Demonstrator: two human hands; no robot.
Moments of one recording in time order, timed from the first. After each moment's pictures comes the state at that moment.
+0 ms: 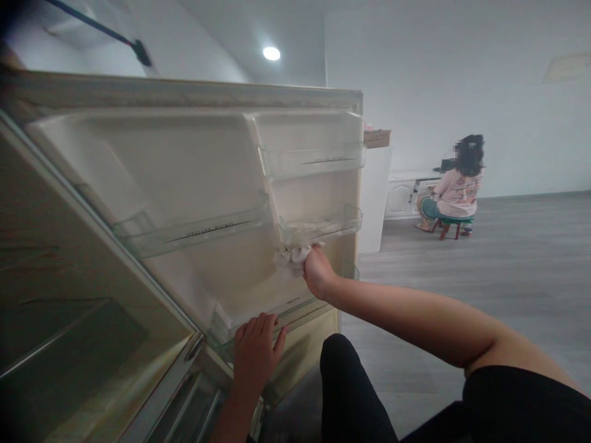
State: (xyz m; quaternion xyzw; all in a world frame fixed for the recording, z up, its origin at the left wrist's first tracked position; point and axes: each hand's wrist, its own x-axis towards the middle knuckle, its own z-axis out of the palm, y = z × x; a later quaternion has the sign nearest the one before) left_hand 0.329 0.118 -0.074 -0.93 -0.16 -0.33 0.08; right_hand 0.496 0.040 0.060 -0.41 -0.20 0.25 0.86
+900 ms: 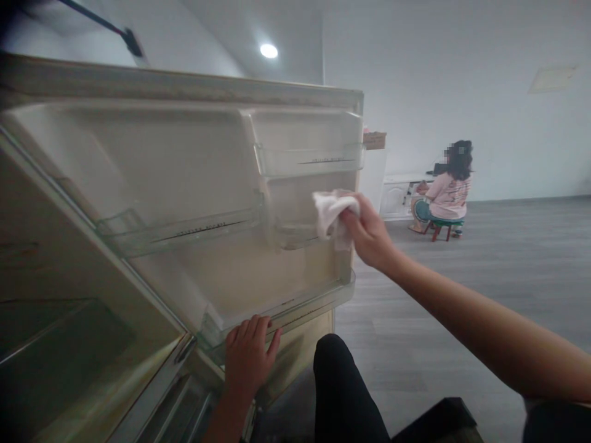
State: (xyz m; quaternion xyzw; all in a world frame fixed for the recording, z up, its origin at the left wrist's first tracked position) left_hand 0.326 0.114 -0.069 -0.92 -0.15 -0.35 0.06; right_hand 0.554 -0.081 0.130 -0.59 -0.49 -0.24 0.60
